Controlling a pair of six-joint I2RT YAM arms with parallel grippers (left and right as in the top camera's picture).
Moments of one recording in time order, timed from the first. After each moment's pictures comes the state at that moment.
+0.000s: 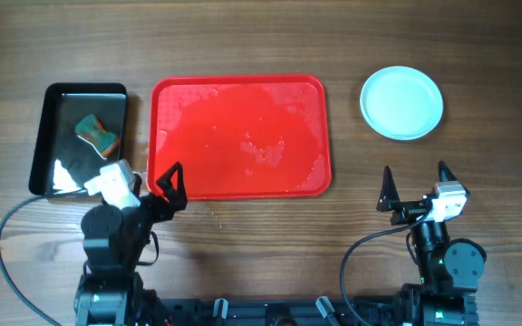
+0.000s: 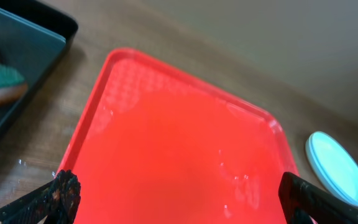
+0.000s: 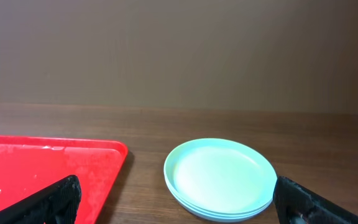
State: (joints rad) left arm 0.01 0.42 0.25 -0.22 0.17 -0.49; right arm -0.11 0.01 0.01 0.01 -0.19 -0.01
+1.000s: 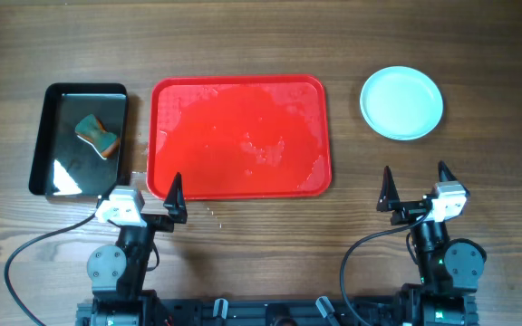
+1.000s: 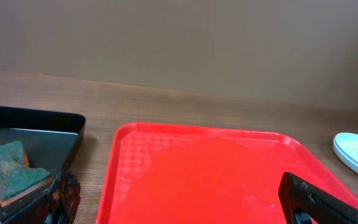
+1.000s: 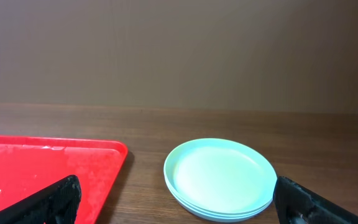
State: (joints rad) left arm 0.01 0.01 0.01 -0.06 0.14 -0.18; right arm -0.11 0.01 0.01 0.01 -0.19 -0.01
